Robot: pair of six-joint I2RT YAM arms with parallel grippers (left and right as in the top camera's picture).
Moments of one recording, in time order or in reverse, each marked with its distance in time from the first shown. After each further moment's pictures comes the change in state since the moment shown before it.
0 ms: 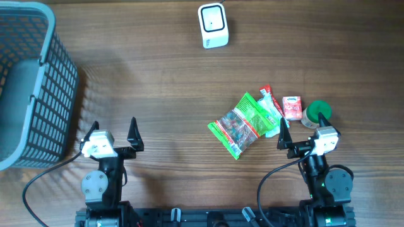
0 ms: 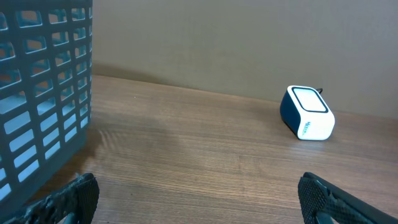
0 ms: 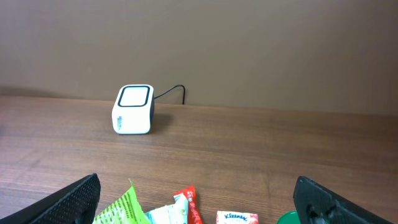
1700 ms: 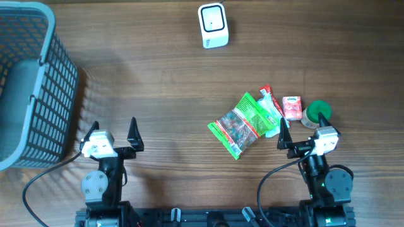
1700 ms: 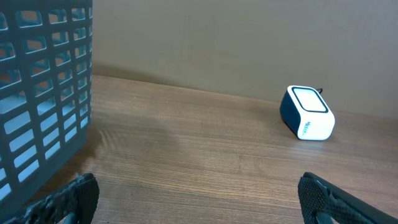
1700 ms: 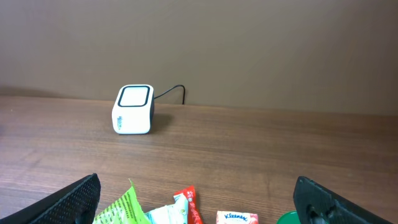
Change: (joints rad) left arm 0.000 0.000 0.000 0.000 0.000 0.000; right arm 0.000 0.000 0.000 0.000 0.000 0.000
